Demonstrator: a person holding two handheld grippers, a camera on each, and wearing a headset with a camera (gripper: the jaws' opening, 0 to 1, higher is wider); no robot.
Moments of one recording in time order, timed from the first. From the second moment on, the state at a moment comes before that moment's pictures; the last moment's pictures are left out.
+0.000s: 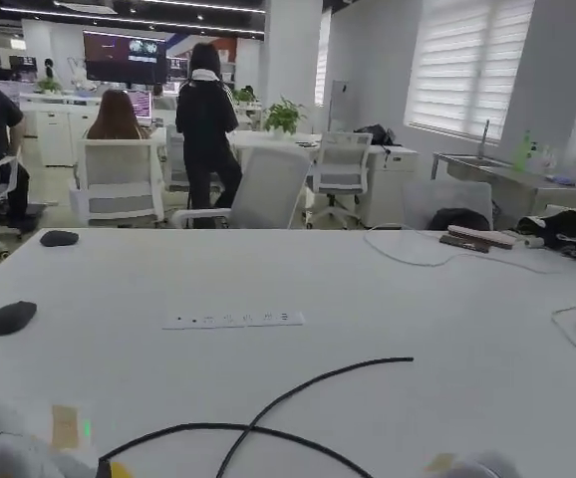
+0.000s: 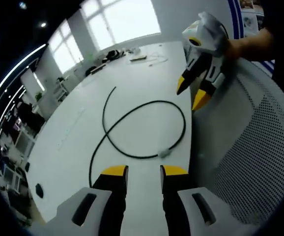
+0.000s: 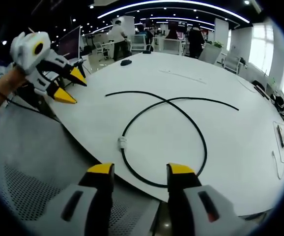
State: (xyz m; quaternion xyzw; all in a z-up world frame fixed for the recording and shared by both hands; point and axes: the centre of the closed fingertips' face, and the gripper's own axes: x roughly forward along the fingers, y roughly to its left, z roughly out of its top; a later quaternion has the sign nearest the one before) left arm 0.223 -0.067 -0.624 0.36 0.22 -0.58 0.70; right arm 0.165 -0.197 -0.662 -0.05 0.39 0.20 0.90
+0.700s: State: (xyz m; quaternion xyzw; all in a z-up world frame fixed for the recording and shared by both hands) left arm 0.218 -0.129 -0.743 0.43 0.27 -0.71 0.49; right arm 0.162 -0.199 -0.665 -0.03 0.40 0.20 0.89
